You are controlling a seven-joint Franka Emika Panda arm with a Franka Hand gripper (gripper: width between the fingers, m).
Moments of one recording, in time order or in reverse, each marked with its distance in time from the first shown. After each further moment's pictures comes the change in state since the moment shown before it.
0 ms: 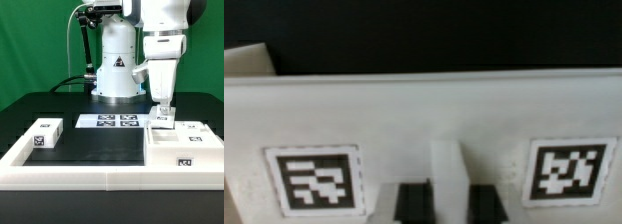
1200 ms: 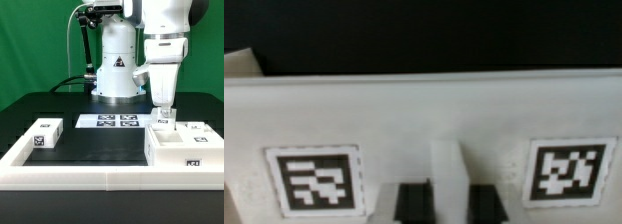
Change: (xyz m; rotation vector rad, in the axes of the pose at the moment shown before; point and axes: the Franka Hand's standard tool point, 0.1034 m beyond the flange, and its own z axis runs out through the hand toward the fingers) arm 0.000 0.005 0.000 0.021 -0.009 -0.013
